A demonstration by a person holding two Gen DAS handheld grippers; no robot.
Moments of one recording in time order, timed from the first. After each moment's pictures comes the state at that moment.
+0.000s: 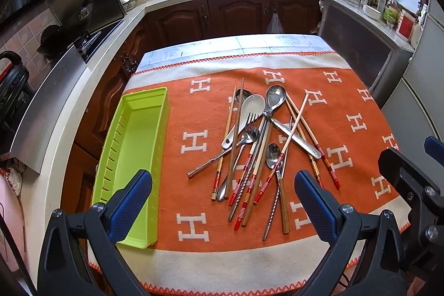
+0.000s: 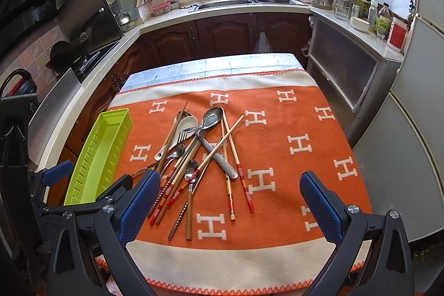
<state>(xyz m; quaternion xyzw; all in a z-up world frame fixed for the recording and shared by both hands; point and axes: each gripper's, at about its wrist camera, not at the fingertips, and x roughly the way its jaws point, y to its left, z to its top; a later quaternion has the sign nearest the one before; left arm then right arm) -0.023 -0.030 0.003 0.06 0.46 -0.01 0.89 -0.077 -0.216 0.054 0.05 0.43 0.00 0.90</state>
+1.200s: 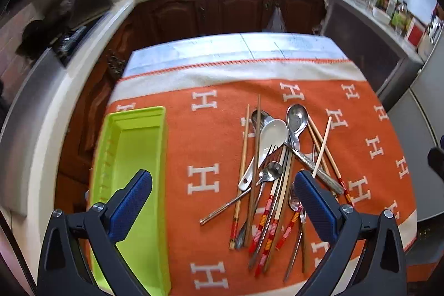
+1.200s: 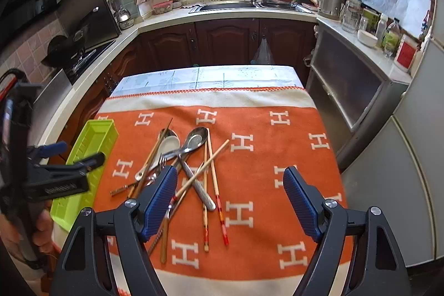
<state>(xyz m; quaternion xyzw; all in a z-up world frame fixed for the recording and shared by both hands) 0.085 0.001 -0.018 0.04 0.50 -0.04 0.86 0.000 -0.253 0.063 0.03 0.43 0.01 0.90</state>
